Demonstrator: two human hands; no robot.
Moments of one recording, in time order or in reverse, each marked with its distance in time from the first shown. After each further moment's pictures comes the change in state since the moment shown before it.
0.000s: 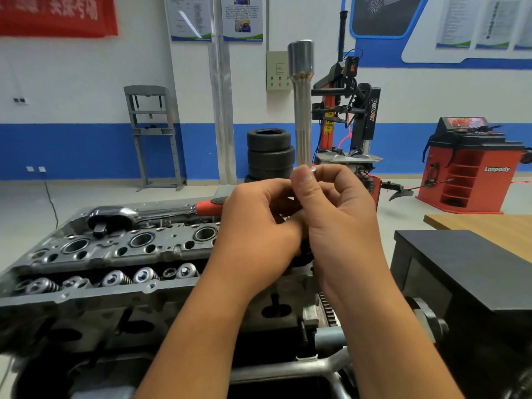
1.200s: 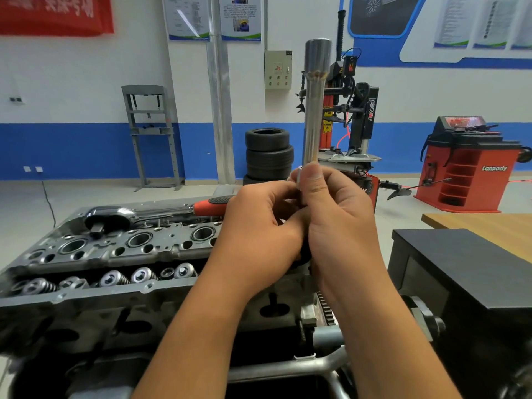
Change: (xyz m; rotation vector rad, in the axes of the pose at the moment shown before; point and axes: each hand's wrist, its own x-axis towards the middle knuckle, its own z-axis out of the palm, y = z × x) left_hand 0.002 -0.002 0.001 0.033 -0.035 -0.023; right_hand 0.002 0.000 -0.001 -0.030 0.000 0.004
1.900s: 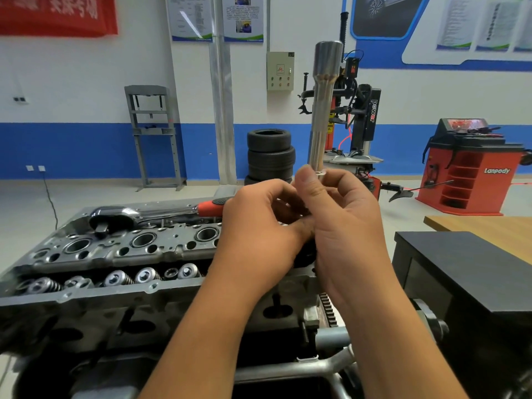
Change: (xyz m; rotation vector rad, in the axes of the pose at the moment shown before) left_hand 0.001 -0.002 -0.001 0.092 0.102 -0.022; right_hand 0.002 0.004 -0.001 0.111 -0.019 0.007
